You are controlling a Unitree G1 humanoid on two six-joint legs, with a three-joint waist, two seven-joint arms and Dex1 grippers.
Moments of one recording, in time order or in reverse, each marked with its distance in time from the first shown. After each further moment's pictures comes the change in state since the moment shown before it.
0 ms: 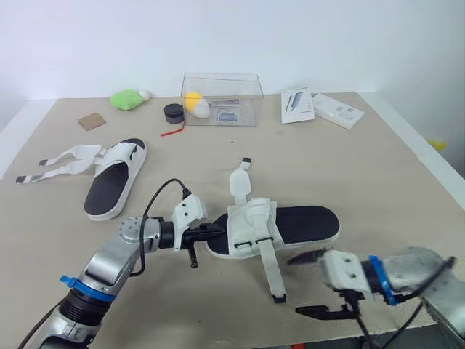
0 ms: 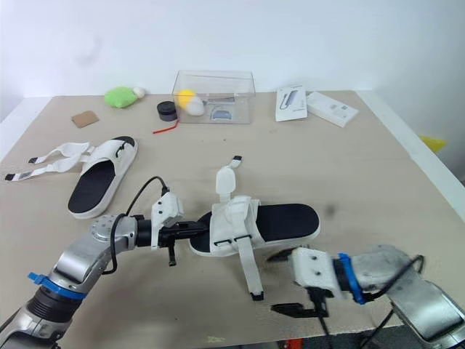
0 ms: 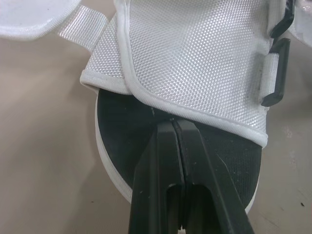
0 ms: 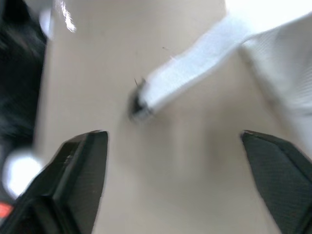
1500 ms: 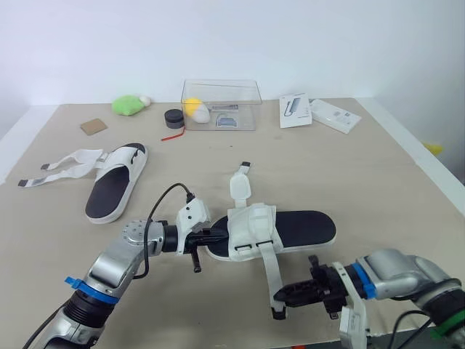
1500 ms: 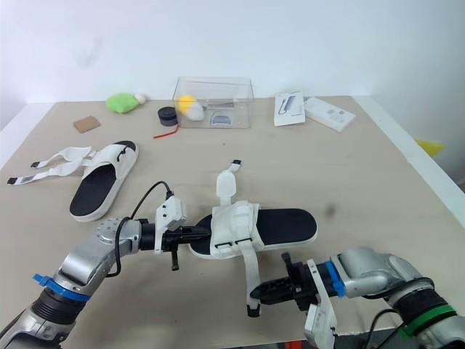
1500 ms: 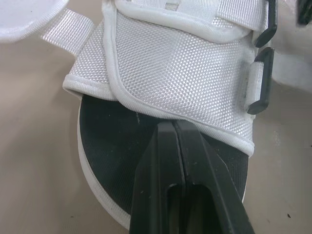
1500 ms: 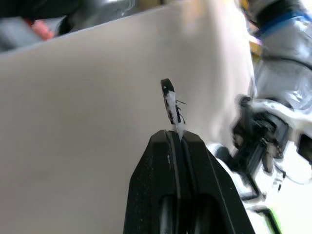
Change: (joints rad) left arm 0.003 -0.016 -0.010 0.008 0.001 0.019 -0.010; right arm -0.390 0.000 0.450 0.356 -0.330 -1.030 -0.486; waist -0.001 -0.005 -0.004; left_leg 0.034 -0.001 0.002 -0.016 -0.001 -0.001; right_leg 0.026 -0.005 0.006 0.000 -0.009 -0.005
